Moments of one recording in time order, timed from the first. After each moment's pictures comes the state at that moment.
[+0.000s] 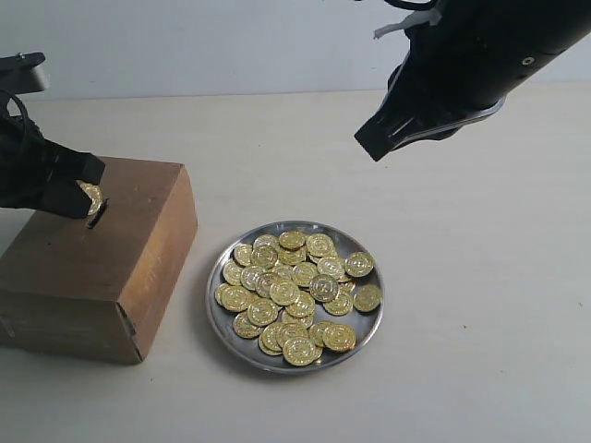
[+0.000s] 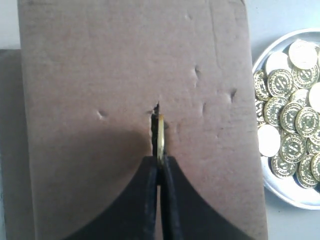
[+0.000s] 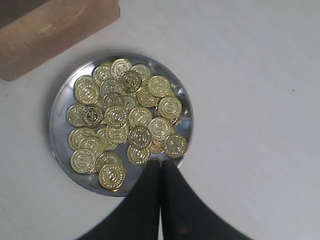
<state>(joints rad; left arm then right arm) -0.19 1.54 -0.95 -0.39 0.73 0.31 0.60 1.42 -1.21 0.12 0.94 -0.27</state>
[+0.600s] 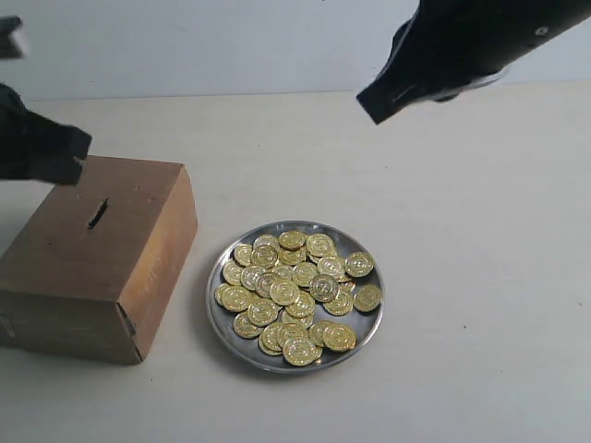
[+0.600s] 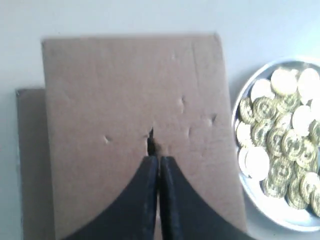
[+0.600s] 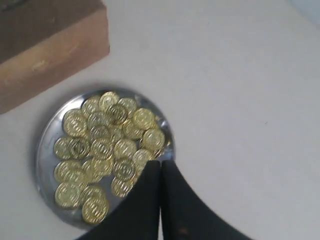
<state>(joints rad) -0.19 1.45 -0.95 -0.39 0.68 0.33 0.60 1.36 -1.20 0.09 0.83 -0.27</state>
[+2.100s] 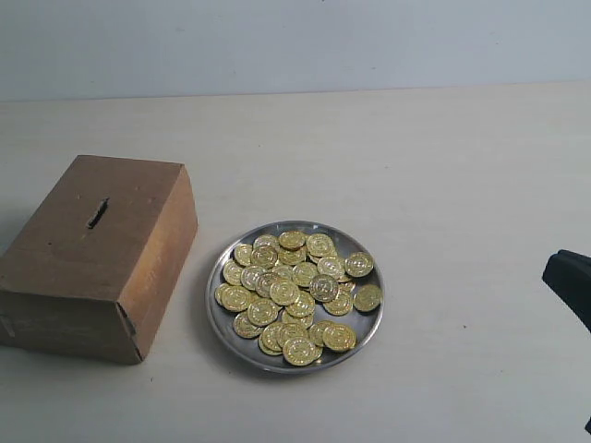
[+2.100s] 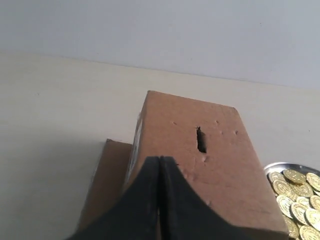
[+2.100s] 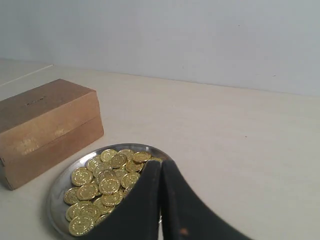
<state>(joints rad) -0.19 0.30 0.00 -0.42 0.03 0.23 0.60 0.31 0.00 0.13 -0.04 -0.02</state>
